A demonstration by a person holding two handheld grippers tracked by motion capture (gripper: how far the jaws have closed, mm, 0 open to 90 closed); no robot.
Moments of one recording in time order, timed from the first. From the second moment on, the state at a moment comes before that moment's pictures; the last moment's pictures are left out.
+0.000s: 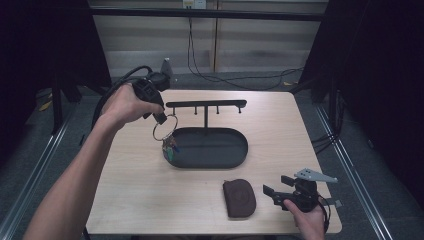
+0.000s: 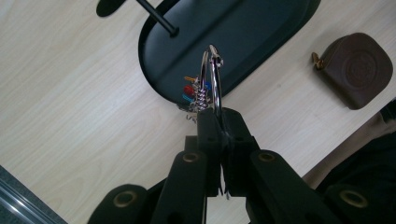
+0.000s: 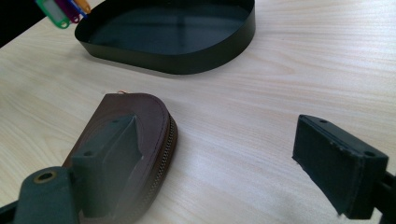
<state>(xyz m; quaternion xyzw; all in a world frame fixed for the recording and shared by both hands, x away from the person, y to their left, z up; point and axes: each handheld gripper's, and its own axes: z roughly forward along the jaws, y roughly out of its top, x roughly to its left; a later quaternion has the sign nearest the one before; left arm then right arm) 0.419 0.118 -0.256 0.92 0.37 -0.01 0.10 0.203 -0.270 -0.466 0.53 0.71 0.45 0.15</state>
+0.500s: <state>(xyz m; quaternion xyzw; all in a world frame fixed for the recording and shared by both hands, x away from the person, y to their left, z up) 0.448 0.108 -0.269 0.92 0.38 -0.01 0.08 0.202 -0.269 -0.466 0.52 0.71 0.44 0.14</state>
